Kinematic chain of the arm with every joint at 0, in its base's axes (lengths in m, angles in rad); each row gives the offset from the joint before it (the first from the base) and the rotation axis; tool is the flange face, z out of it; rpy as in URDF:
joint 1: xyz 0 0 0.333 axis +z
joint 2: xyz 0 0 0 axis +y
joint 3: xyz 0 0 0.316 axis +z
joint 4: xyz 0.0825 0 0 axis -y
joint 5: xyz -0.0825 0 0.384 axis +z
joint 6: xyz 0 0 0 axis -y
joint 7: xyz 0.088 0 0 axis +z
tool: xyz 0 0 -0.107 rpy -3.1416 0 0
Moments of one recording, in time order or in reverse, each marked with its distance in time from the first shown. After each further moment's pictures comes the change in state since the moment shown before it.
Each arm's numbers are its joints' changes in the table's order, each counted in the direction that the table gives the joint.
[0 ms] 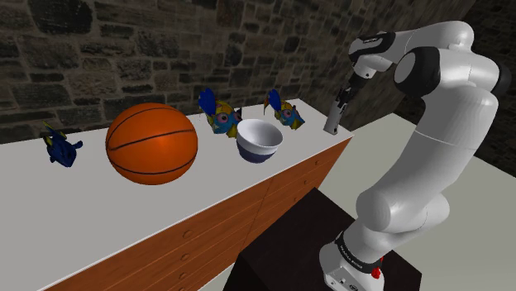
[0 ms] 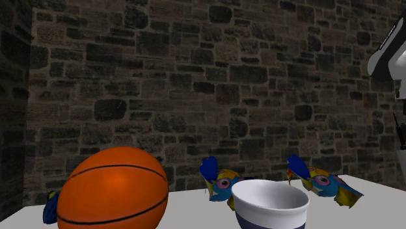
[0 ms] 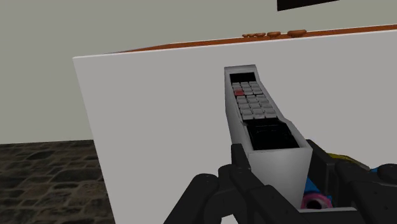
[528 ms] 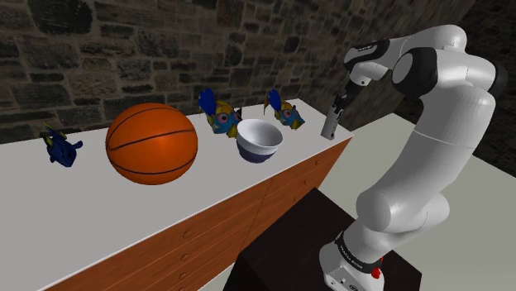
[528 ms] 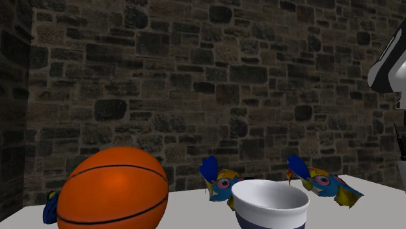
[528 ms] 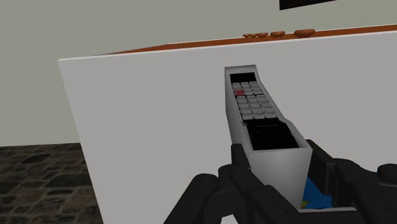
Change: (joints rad) arm 0.001 0.015 0.004 -0.071 0.011 0.084 0.009
